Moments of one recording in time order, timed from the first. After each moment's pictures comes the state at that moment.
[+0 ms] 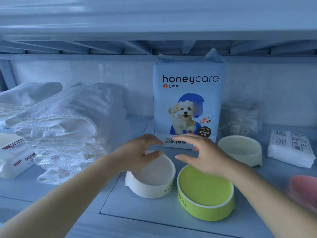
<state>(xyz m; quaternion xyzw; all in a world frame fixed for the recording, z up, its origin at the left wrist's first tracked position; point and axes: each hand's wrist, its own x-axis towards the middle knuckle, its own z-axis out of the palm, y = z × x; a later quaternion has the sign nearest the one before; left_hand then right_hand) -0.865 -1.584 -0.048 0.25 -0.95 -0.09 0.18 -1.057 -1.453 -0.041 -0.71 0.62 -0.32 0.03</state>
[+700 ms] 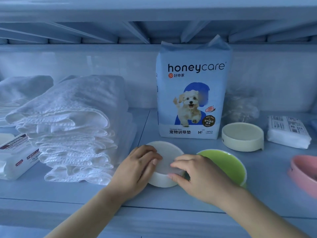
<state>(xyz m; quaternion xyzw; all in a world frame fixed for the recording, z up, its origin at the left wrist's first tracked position) -0.814 -1.564 -0.110 0.14 -0.91 -0.10 0.37 -0.970 -1.429 -0.075 -0.70 0.68 -0.20 -0.08</state>
